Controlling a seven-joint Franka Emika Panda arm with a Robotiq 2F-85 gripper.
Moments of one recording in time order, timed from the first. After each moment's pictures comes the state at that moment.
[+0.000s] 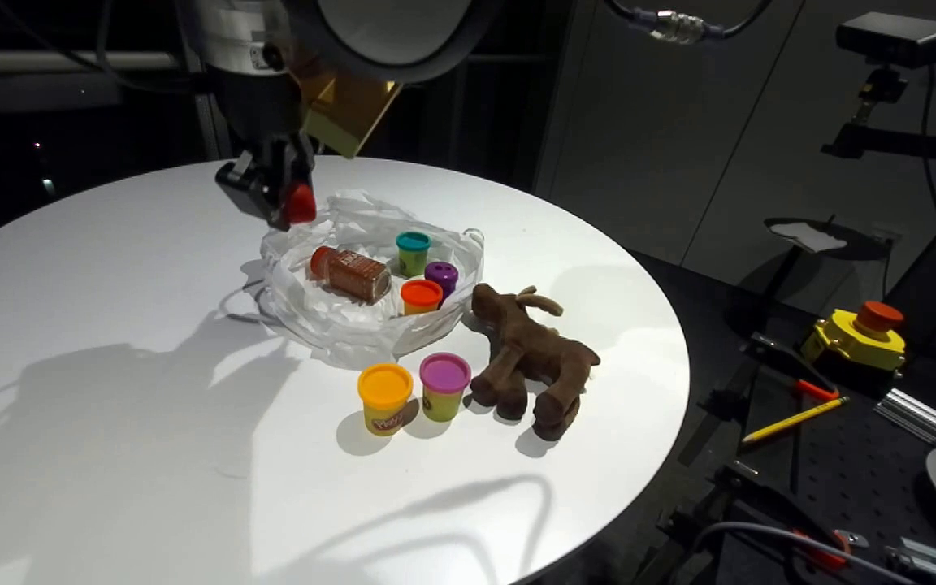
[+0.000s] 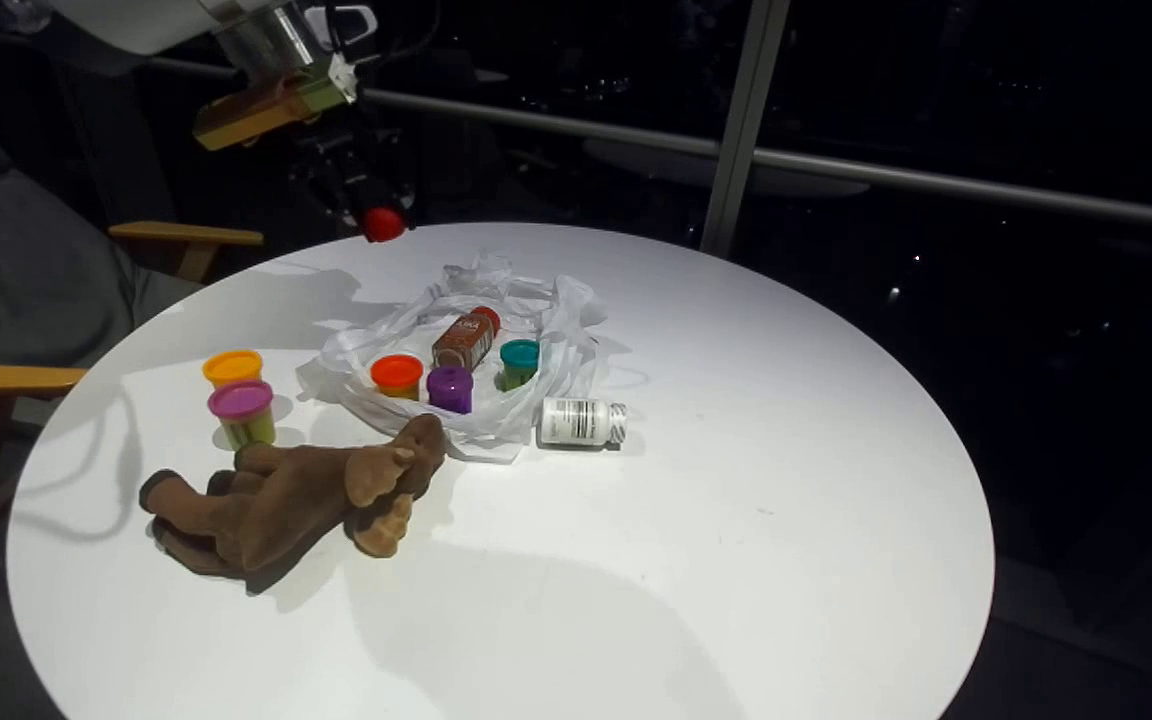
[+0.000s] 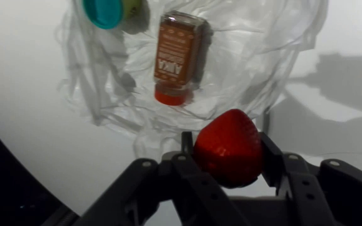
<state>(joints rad) 0.53 0.59 -0.13 -1.72 -0.55 2.45 0.37</state>
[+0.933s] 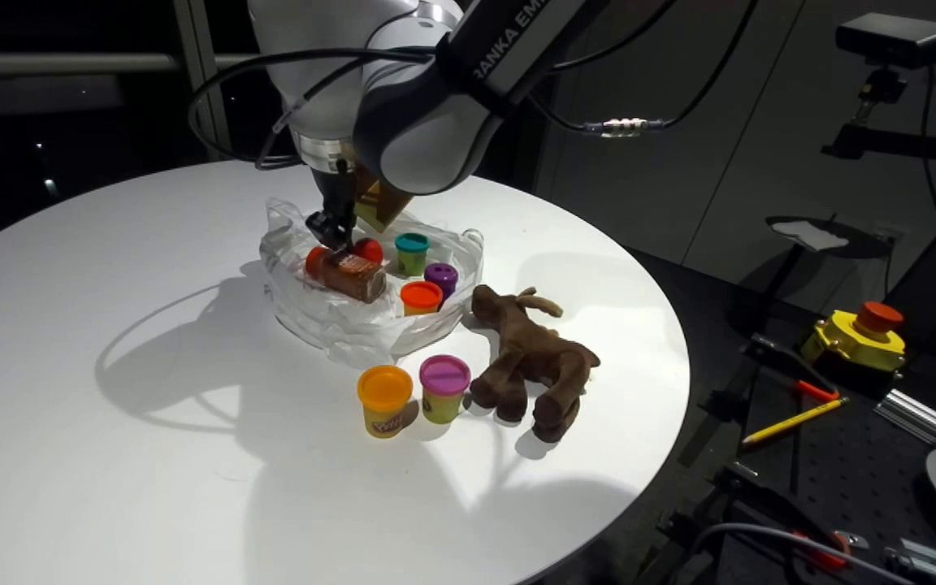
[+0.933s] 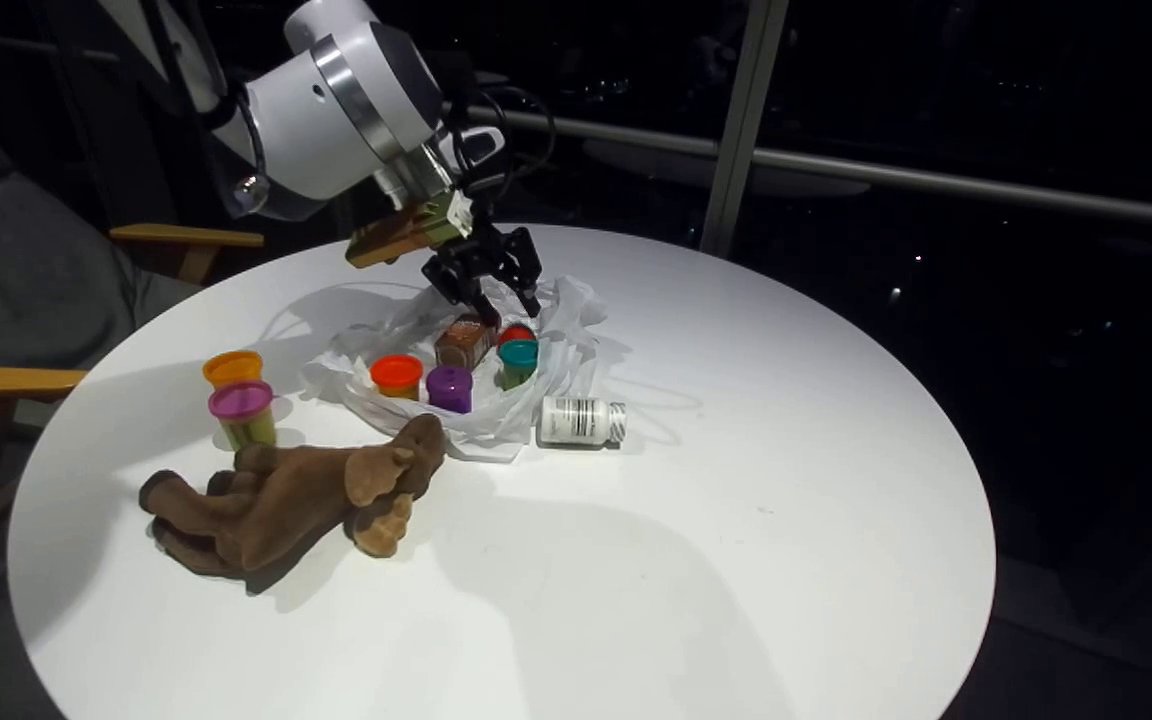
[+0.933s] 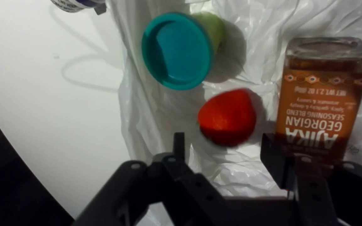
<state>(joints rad) 0.43 0.84 -0.22 -1.58 -0.62 2.51 0.61</state>
